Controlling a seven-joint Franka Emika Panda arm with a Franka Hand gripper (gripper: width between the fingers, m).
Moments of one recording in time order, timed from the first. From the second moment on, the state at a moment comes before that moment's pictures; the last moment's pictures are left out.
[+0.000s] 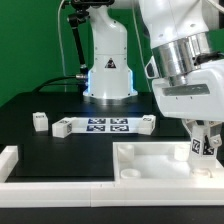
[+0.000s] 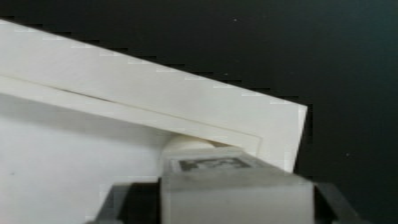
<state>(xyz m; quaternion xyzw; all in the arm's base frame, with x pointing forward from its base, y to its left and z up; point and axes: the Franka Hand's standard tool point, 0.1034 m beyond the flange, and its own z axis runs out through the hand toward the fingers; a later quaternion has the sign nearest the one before) 0.619 0.125 0.075 -0.81 0.57 0.00 0.17</state>
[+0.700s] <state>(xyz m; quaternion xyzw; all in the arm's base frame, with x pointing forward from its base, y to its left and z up) 0.624 0.125 0.083 -0.96 0.25 -0.04 0.13</state>
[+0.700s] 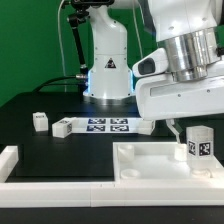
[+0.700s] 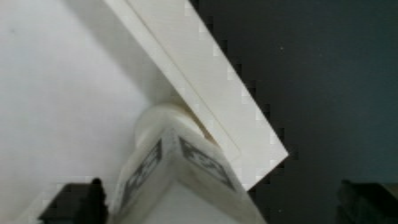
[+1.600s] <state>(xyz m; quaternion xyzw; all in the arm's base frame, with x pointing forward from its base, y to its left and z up) 0.627 0.110 0.082 -0.98 0.15 -0.08 0.11</state>
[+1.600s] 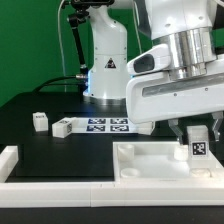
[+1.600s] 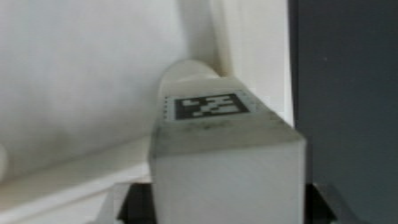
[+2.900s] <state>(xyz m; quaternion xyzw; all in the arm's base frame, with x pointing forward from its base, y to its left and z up) 0.625 0.111 0.080 -0.87 0.48 0.01 0.14</state>
